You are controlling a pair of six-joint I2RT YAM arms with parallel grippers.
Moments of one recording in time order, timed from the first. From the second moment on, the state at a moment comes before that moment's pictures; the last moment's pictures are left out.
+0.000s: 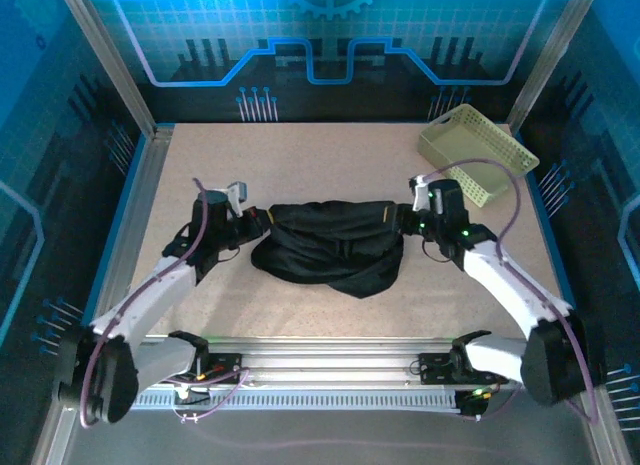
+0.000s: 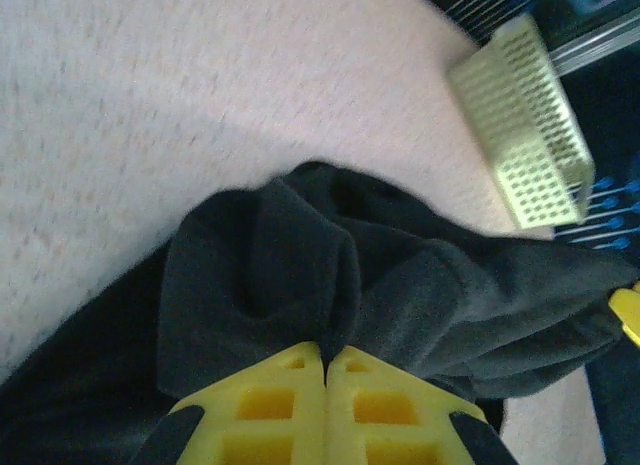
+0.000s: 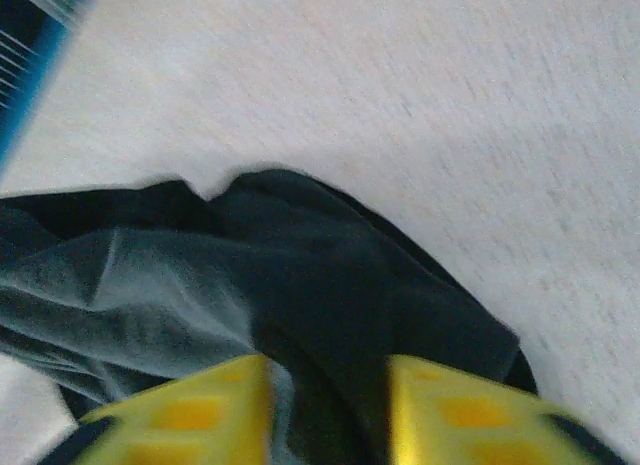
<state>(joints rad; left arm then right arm) -0.25 1.13 0.66 -0.13 0.34 -0.70 0.30 1.22 0.80 -0.30 -0.21 0.36</state>
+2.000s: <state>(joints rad) -0.33 0.89 0.99 -0.29 0.36 -0.74 0.49 1.13 1.25 -0.56 -0.01 0.27</state>
